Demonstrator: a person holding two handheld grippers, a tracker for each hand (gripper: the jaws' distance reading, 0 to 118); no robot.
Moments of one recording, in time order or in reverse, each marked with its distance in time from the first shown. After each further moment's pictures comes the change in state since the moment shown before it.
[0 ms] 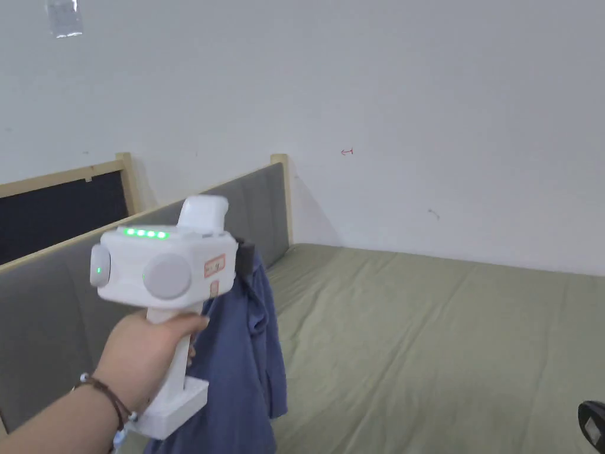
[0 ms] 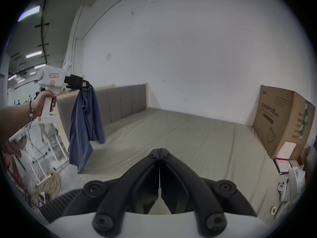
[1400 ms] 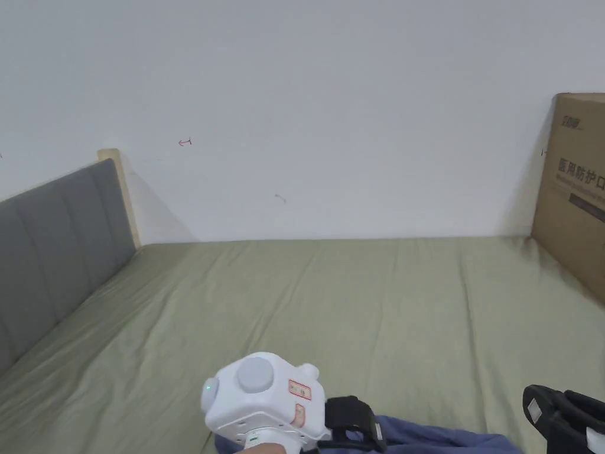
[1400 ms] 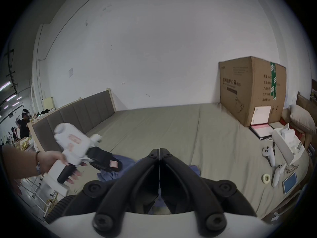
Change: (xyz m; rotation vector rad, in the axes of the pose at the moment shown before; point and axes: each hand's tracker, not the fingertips) left arm 0.263 -0.168 -0.137 -0.846 -0.676 0.380; right arm 0.084 -0.039 0.053 -0.036 -0.261 -0.219
